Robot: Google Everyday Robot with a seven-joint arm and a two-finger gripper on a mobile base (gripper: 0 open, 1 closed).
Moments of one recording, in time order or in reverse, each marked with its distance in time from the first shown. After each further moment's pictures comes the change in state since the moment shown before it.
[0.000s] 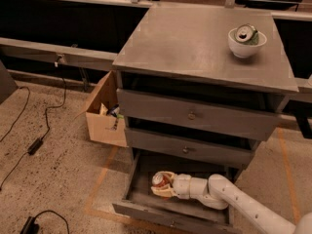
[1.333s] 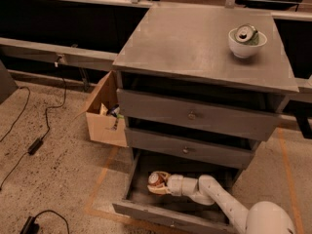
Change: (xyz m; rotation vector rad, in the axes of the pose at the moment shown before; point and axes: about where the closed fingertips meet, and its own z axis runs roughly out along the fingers) arm 0.084 -0.049 0.052 -0.025 -0.059 -0.034
